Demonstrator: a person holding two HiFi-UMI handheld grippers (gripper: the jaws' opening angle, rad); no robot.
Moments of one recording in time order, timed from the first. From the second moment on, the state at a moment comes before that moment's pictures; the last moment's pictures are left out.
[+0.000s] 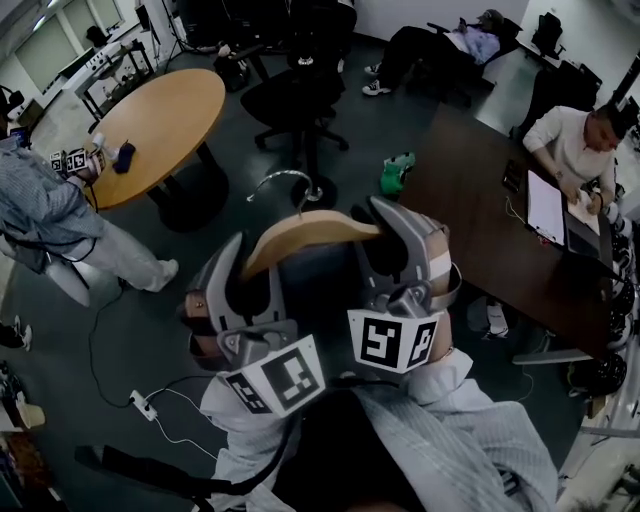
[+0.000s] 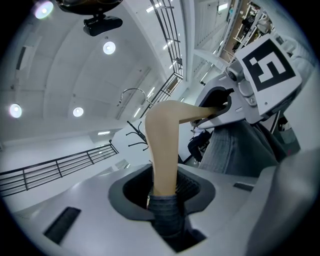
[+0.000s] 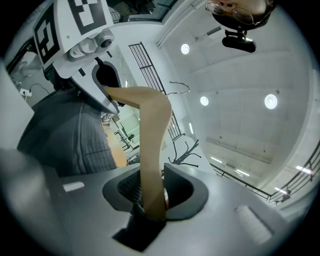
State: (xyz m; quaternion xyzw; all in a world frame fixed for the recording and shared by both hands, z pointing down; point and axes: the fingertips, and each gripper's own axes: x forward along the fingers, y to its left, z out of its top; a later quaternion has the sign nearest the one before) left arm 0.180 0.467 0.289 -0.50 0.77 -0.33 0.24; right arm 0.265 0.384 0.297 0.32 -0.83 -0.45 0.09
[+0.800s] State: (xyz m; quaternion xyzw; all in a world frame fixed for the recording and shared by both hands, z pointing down) left arm -0.040 0.243 0.289 -0.59 0.69 -0.30 0.29; right arm 0.064 0.184 0.301 0.43 -0.78 -0.42 0.14
